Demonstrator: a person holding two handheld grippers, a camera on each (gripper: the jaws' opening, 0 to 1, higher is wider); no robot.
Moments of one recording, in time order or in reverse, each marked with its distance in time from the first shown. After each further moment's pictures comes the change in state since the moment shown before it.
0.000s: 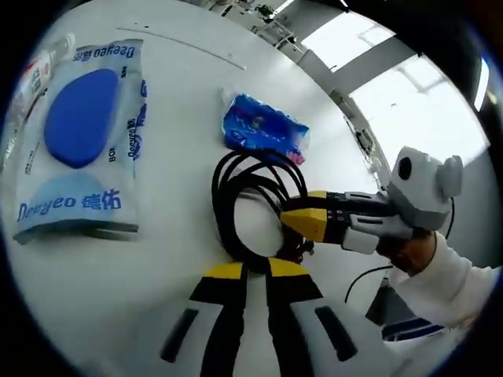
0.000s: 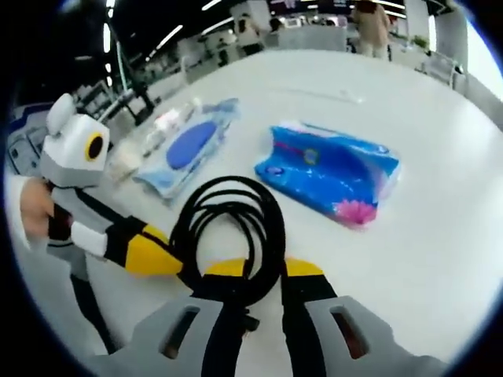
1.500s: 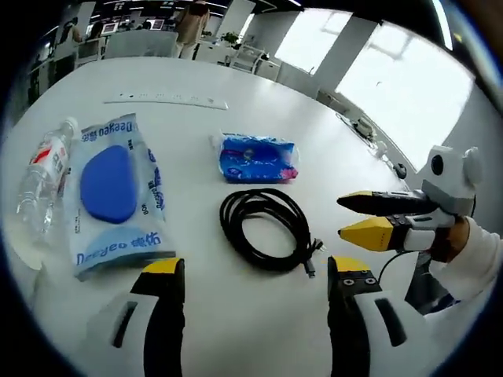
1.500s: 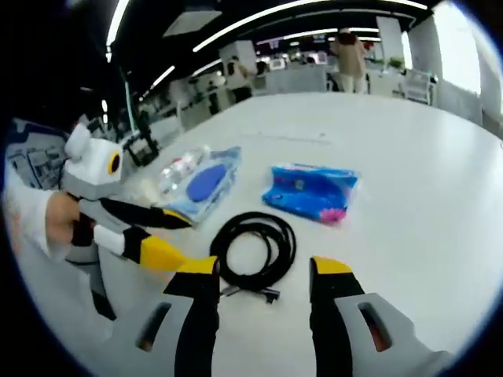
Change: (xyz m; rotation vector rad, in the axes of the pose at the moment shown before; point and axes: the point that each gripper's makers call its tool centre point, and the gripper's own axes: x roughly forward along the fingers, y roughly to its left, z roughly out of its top) left arm -0.042 0.001 0.015 0.298 -0.159 0.119; right arm -0.074 0.022 0.003 0.078 -0.255 -0.037
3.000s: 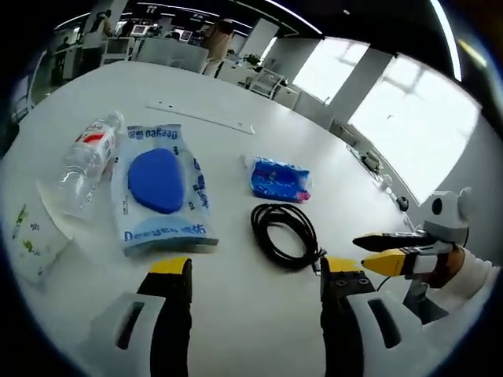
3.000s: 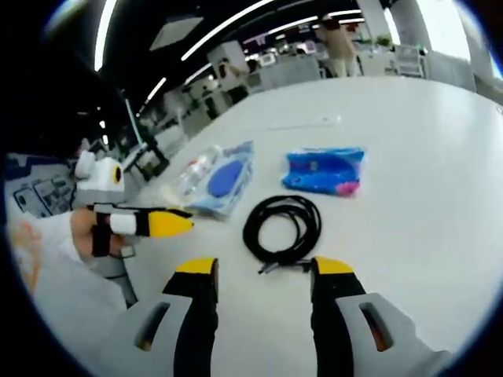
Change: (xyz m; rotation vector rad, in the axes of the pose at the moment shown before) left arm -0.041 0.031 0.006 -0.123 -0.135 0.031; right arm -0.017 0.031 -0.013 0.129 0.029 0.053
